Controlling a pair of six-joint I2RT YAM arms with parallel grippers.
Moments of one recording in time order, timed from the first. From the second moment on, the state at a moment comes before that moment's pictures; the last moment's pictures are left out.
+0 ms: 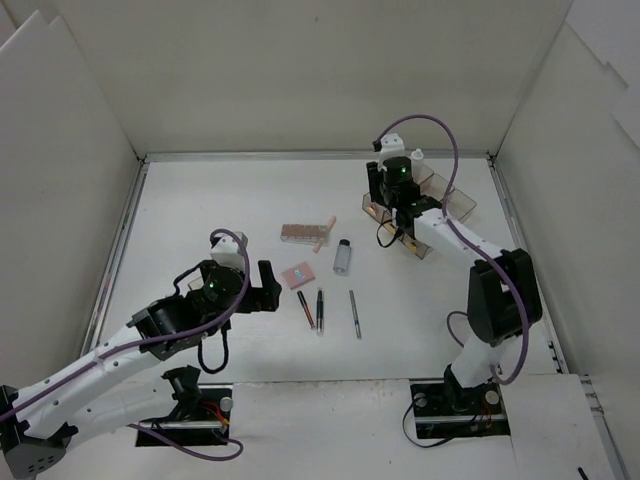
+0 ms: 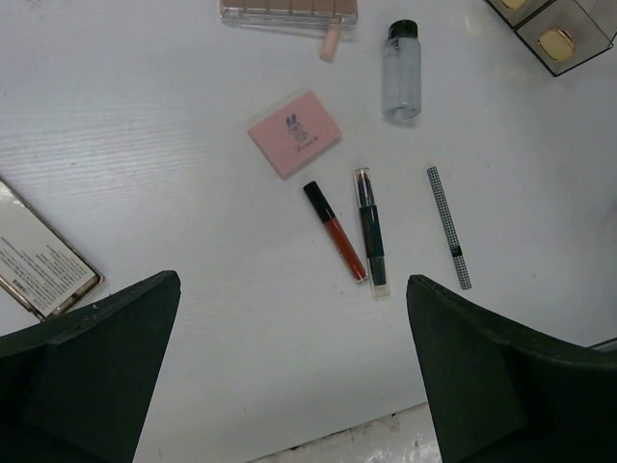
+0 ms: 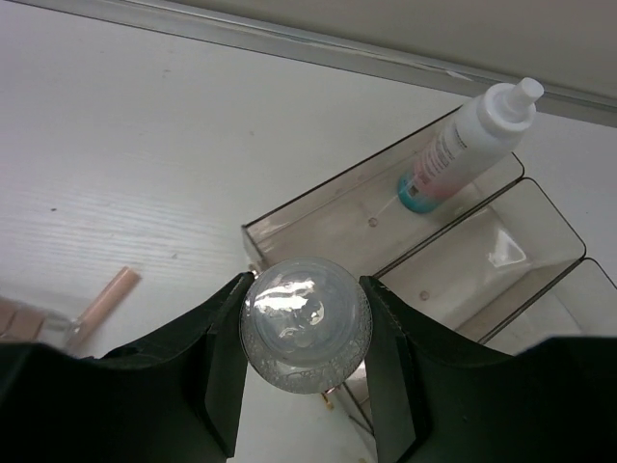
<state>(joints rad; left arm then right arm) -0.93 0.81 0.85 -0.65 -0.45 -0.65 0.38 1.68 1.23 0.04 0.26 -0.03</state>
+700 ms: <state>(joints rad) -0.93 0.74 0.80 -0.80 -0.42 -0.80 0.29 2.06 1.50 0.17 0.40 -0.06</state>
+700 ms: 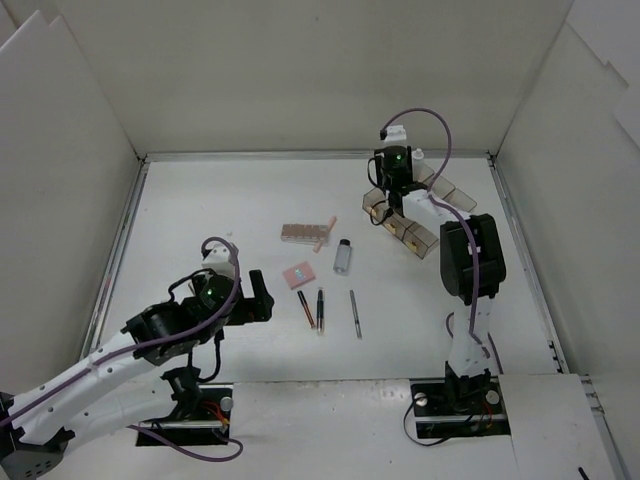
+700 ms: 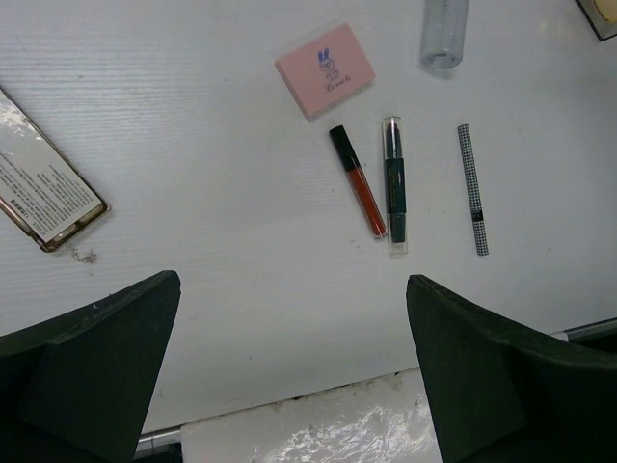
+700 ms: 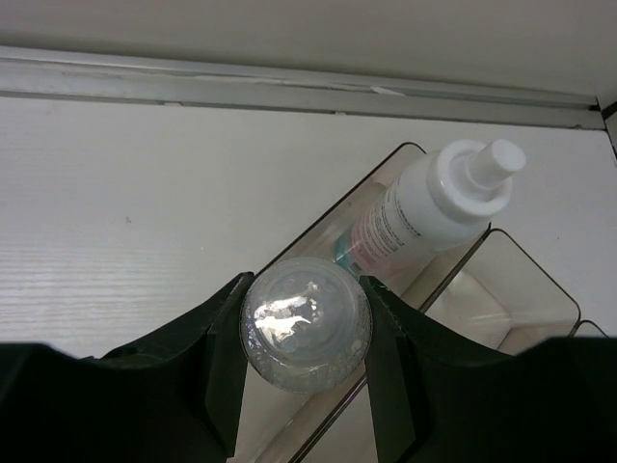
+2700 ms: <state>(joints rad) -0.89 1.56 1.31 -0.68 -0.22 -0.55 0.32 1.29 1.18 -0.07 0.32 0.13</state>
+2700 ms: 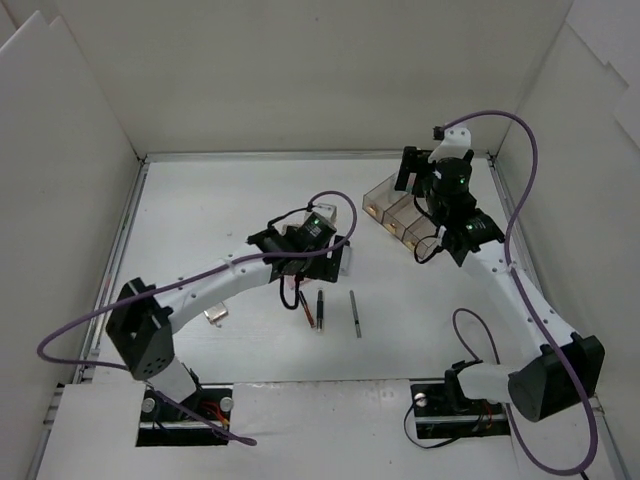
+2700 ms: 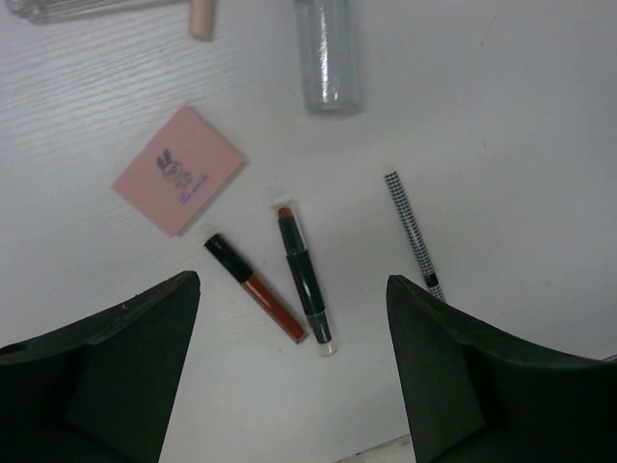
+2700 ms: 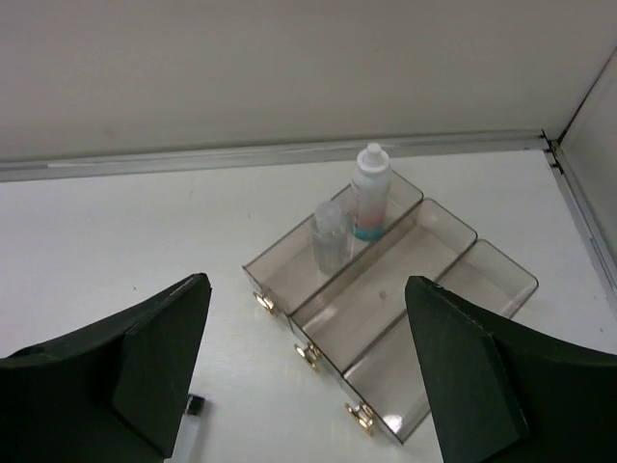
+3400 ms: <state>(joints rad) -0.81 2.13 1.67 -0.70 -0.05 -0.49 0.34 0.81 0.92 -0.45 0.29 0.27</state>
